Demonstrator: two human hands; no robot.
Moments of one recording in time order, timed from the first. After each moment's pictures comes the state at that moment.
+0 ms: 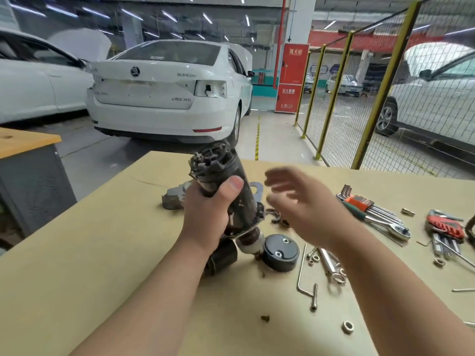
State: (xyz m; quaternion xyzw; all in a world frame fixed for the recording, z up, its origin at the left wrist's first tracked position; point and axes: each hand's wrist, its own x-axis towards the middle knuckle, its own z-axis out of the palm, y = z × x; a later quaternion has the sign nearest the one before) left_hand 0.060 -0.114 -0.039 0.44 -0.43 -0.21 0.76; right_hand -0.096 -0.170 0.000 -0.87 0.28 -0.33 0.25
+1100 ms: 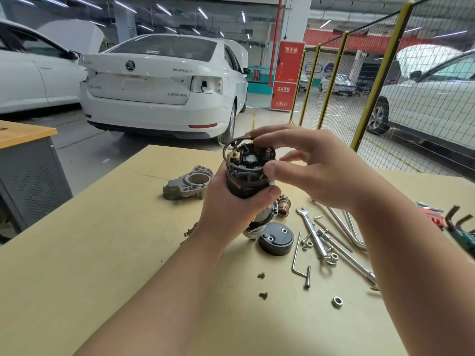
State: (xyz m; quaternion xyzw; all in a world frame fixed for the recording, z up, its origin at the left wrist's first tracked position) left_hand 0.039 -0.105 -0.038 0.47 -0.54 -0.13 0.69; right_hand -0.107 -0.140 0.062 -0.91 0.17 -0.30 0.21
